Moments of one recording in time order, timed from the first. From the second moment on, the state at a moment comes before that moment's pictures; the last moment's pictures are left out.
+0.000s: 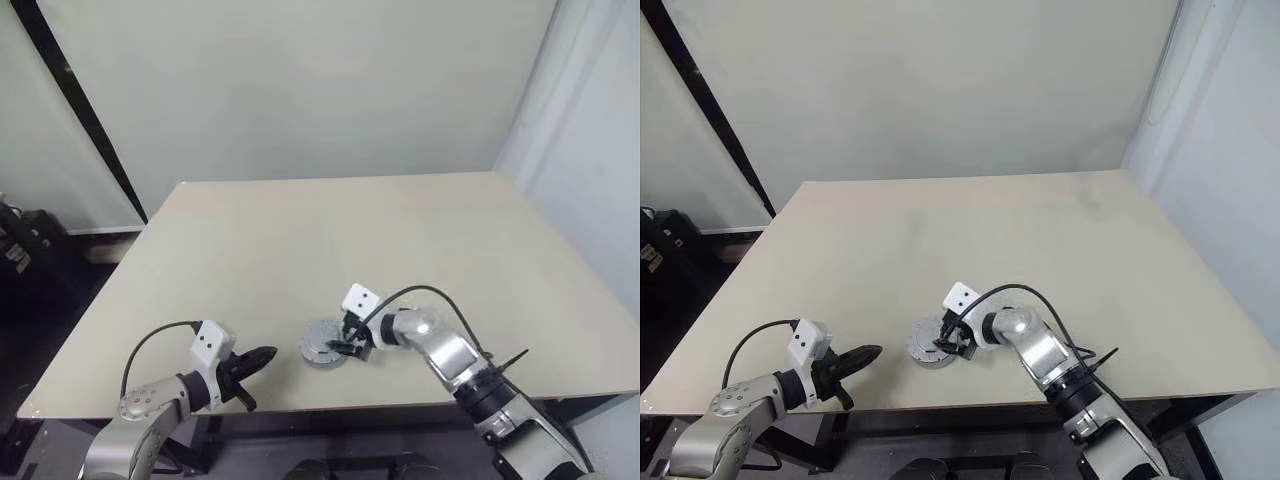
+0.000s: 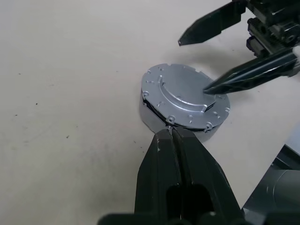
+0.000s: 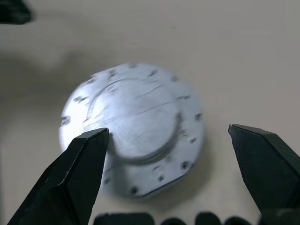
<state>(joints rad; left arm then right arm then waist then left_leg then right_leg) 0.19 0.55 0.10 -0.23 -0.44 0.44 -0.78 -0.52 -0.22 0.49 0.24 0.01 0.49 0.81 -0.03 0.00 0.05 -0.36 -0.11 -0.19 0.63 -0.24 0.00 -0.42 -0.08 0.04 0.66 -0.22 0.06</state>
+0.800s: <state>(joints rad) 0.25 0.60 0.13 -0.30 -0.45 0.49 -0.81 -0.71 -0.13 0.49 0.65 -0.01 0.23 1.05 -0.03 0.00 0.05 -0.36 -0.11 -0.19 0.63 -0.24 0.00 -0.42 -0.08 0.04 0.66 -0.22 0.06</state>
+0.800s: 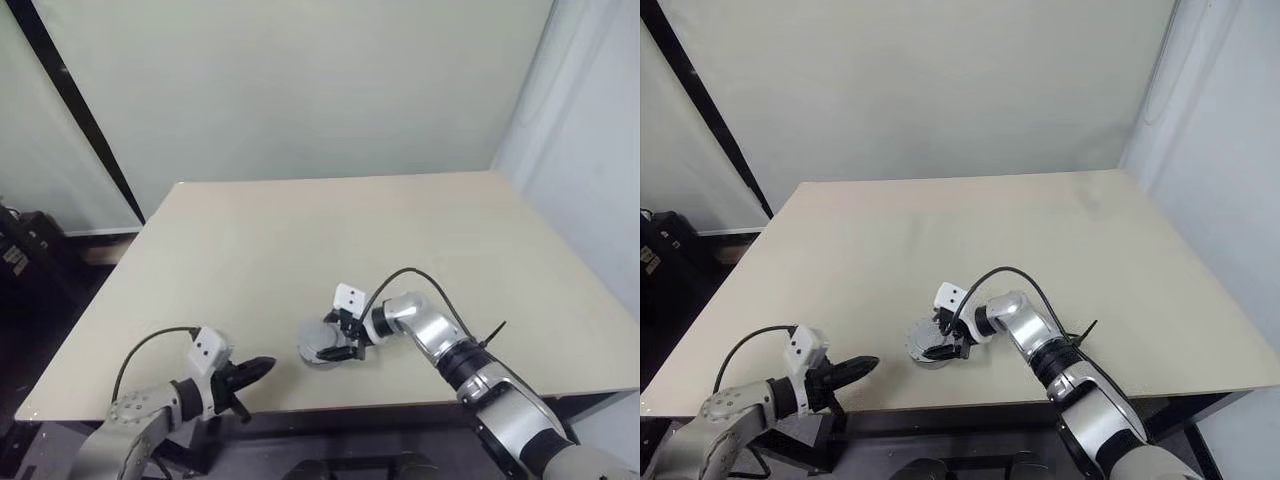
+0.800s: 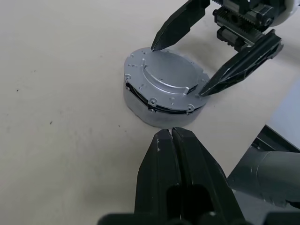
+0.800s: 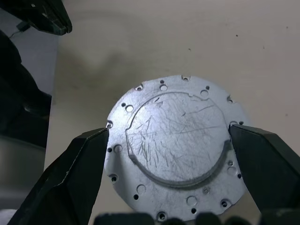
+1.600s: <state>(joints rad) 0.17 0.57 0.08 -0.26 -0.43 0.48 -0.80 -0.74 -0.08 0.47 0.74 -0.06 0.19 1.05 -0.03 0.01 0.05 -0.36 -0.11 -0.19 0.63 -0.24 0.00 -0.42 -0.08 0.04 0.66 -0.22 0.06</state>
